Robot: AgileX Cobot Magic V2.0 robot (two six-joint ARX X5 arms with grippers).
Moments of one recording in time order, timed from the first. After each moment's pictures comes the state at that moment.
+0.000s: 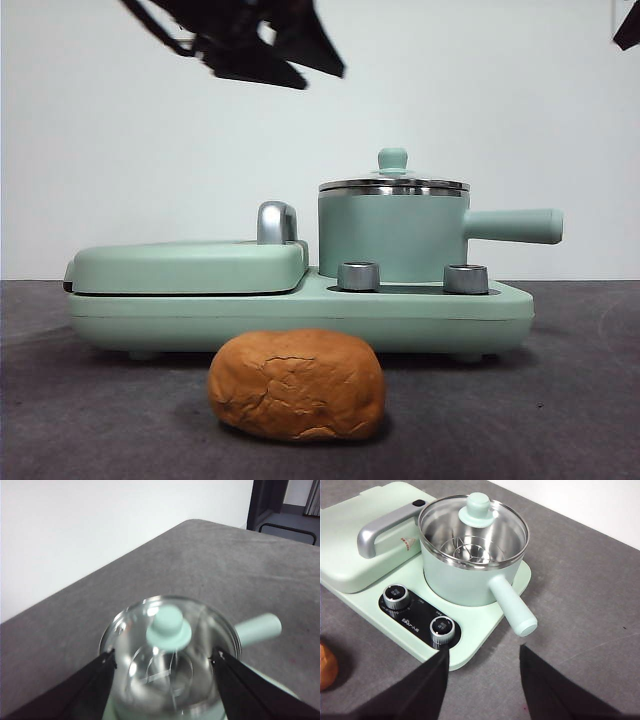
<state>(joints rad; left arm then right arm) -0.57 1.53 1.19 0.09 0.25 0.17 0.18 0.67 0.78 -0.58 -0.29 -0.27</state>
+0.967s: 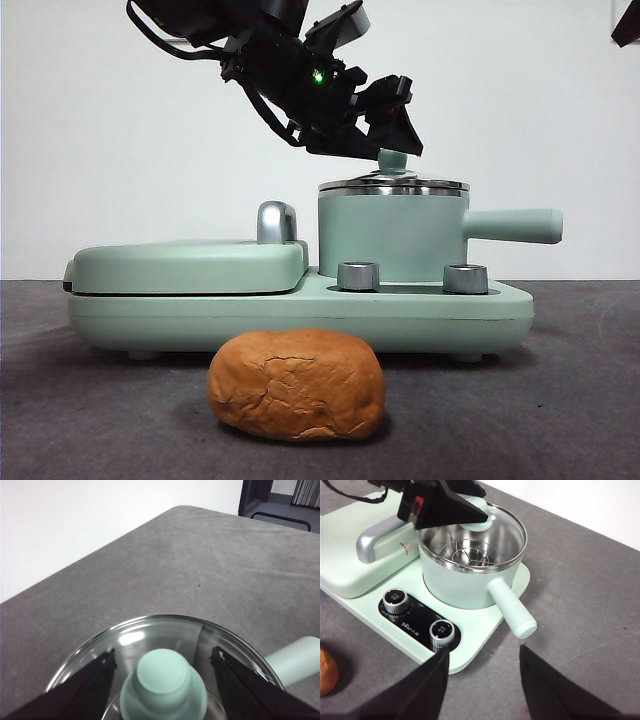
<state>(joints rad) -0.63 1.94 1.48 0.16 0.25 0.16 0.18 0.67 0.78 -0.57 -0.29 -0.26</state>
